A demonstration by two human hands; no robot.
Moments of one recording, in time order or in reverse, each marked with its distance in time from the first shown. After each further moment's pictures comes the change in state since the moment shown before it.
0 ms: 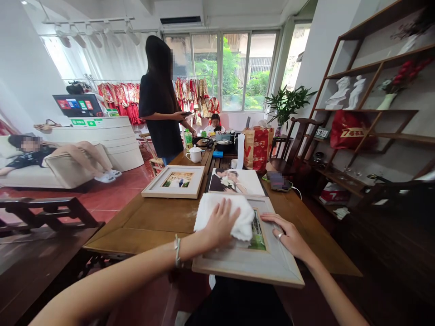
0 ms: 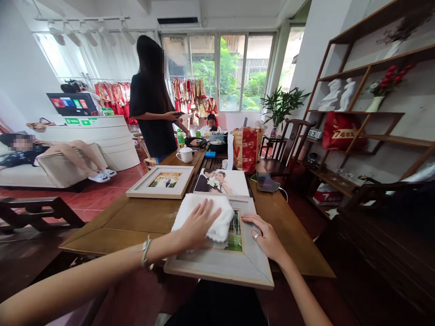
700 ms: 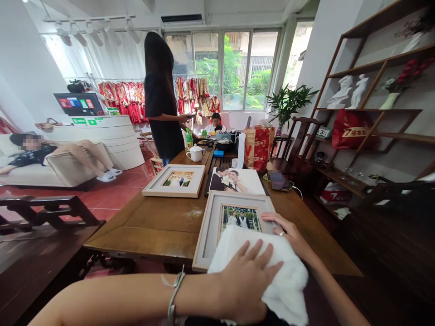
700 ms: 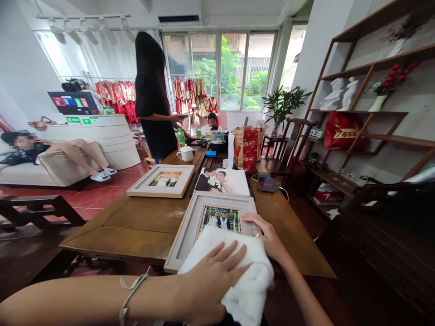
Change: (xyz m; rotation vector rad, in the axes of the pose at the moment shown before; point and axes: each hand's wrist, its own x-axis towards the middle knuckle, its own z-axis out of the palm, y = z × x) left_hand -0.057 0.068 -0.020 -0.286 -0.079 0.458; right_hand 0.001 0.002 -0.001 0.064 -0.004 0.011
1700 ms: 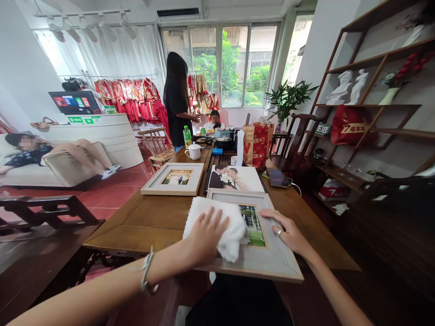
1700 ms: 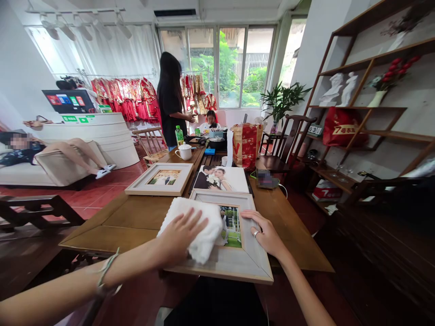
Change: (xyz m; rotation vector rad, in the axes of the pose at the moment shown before) left_hand -0.024 -0.062 -0.018 0.301 -0.081 -0.496; right_hand -0.001 -0.001 0.000 -0.053 -0.007 -0.028
